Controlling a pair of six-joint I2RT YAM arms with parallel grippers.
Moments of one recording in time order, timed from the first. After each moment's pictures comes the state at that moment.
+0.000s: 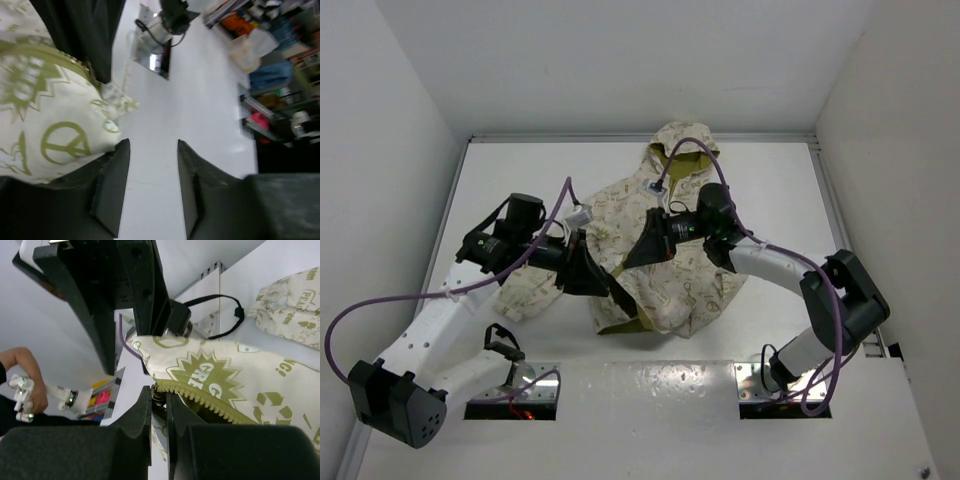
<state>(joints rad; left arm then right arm) -0.35 1.01 0.96 -0.74 1.17 0.11 0.60 1.56 0.83 0.74 -1.21 0.83</state>
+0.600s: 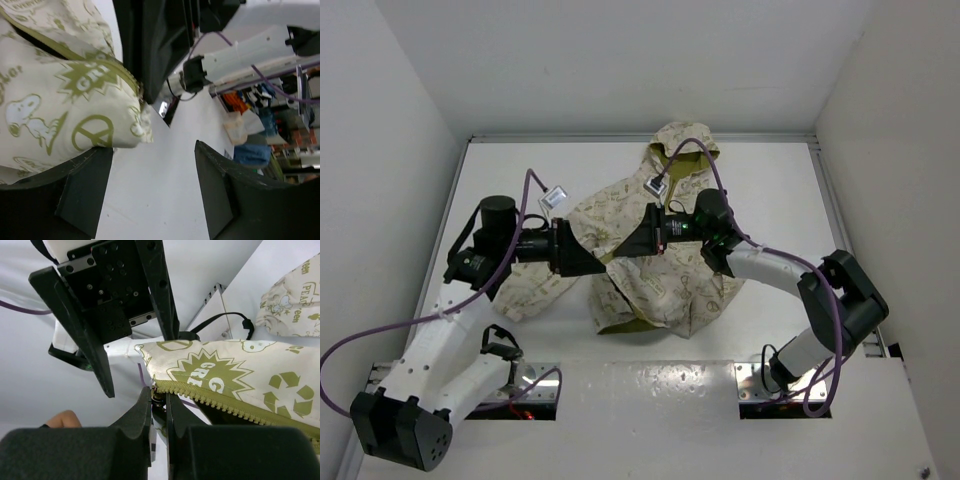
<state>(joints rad) -0.22 0.89 0.83 -0.43 1.08 -0.44 0.63 1.56 0.80 0.81 -0.97 1.16</state>
